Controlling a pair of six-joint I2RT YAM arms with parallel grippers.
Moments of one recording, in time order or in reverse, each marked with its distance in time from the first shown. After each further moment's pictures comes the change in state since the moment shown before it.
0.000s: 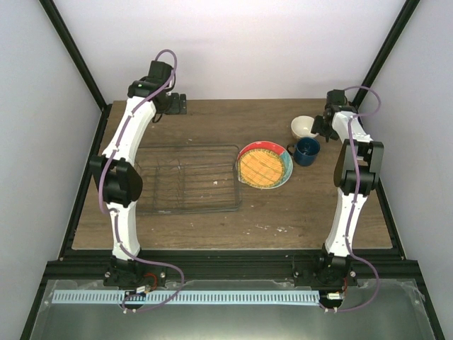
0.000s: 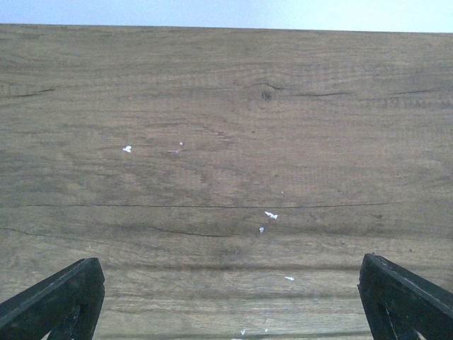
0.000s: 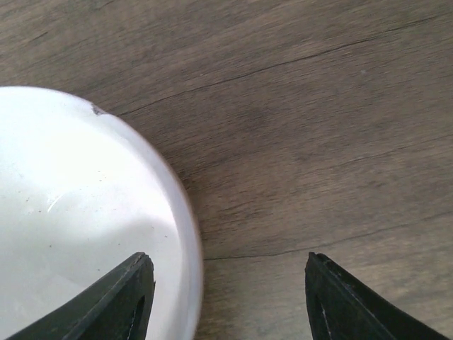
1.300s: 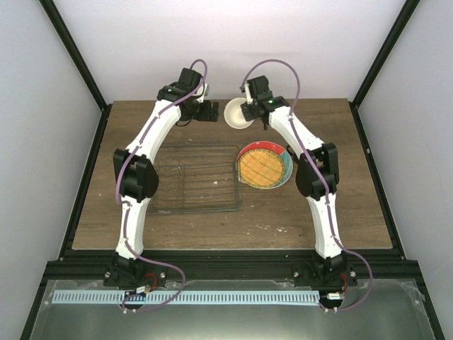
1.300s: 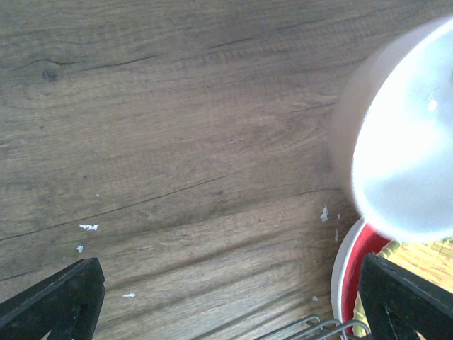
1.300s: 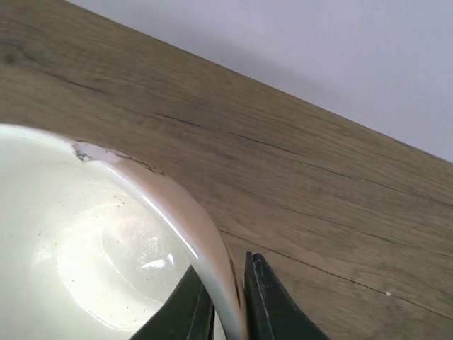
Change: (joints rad) left arm -0.138 0.158 0.095 0.054 0.275 -0.014; right arm 0.492 0.050 0.295 0.081 0.079 -0.286
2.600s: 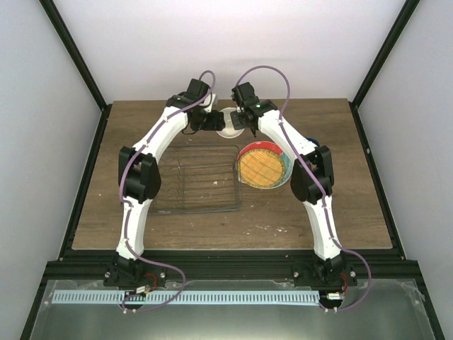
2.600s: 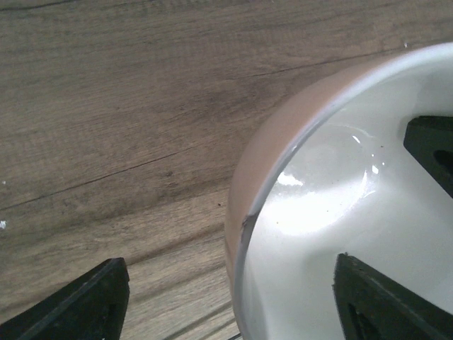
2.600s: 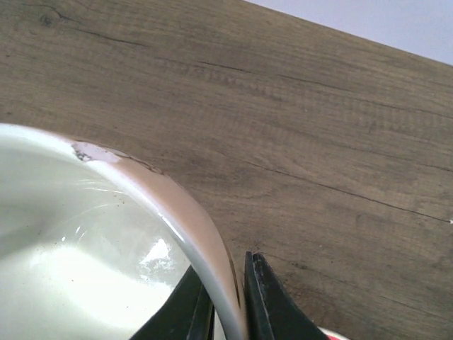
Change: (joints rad) left arm -0.037 -0.001 -0.152 0.119 0.093 -0.036; right arm 0.126 -0.019 -0.002 -0.142 0.061 0.189
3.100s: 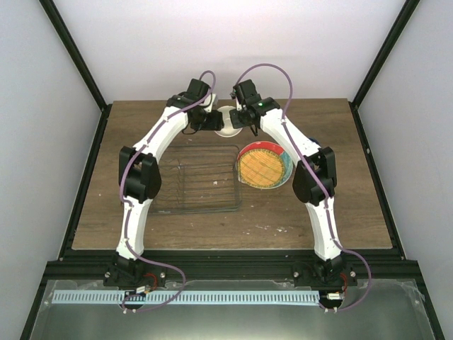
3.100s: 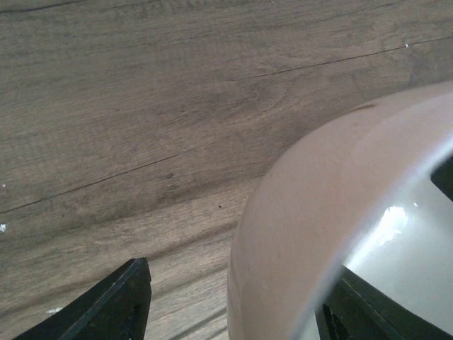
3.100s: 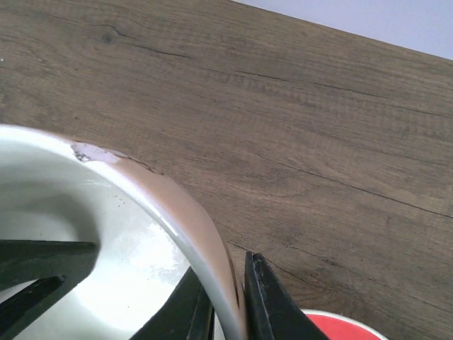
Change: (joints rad) left arm 0.000 0.016 0.014 0.002 0.000 0.003; right arm 0.000 -0.043 0.000 -0.026 -0.105 0.027
